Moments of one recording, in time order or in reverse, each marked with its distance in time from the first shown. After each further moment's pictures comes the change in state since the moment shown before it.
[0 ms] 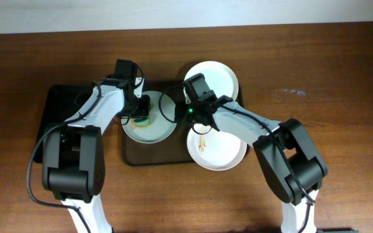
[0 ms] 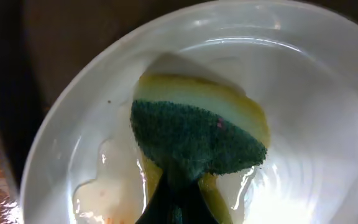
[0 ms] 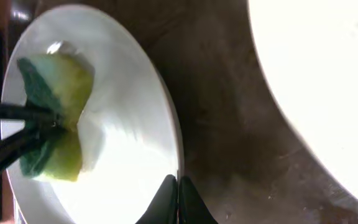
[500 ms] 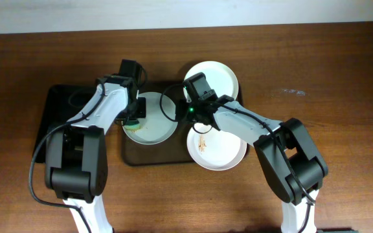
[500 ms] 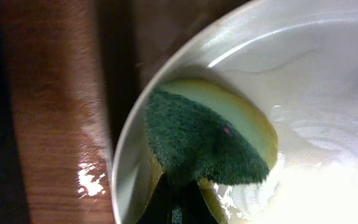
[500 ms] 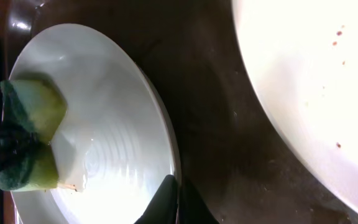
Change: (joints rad) left arm -0.035 0.004 0.035 -0.113 -0.219 -0.071; right arm -0.006 0.000 0.000 -0.002 0.008 0.013
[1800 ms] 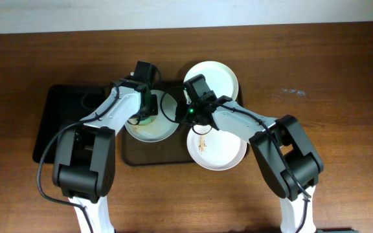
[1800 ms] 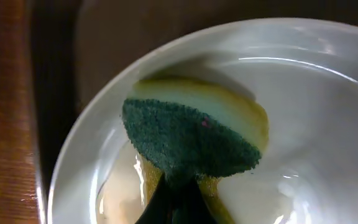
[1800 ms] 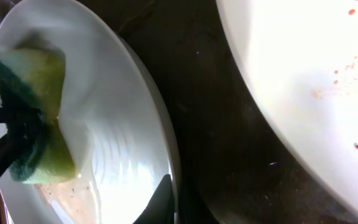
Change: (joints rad) left arm -0.077 0.021 -0.023 0.136 -0.060 -0.131; right arm -0.006 0.041 0.005 0.009 -0.031 0.034
